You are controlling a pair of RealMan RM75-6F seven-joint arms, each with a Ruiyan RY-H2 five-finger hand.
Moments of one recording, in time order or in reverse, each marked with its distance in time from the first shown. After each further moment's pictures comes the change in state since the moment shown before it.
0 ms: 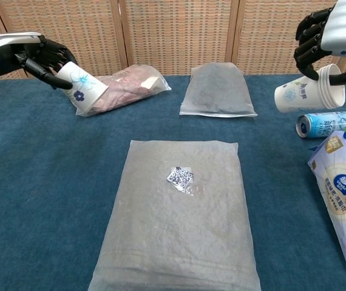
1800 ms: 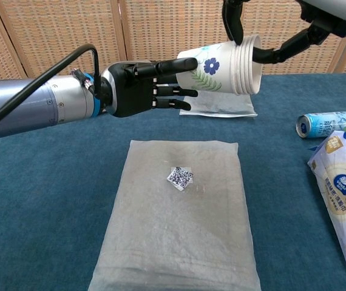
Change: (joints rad) left arm -0.094 -0.209 -0.135 -0.340 -0.104 -0.090 -0.494; right arm -0.003 -0.076 0.173 -0.456 0.088 0.104 0.058
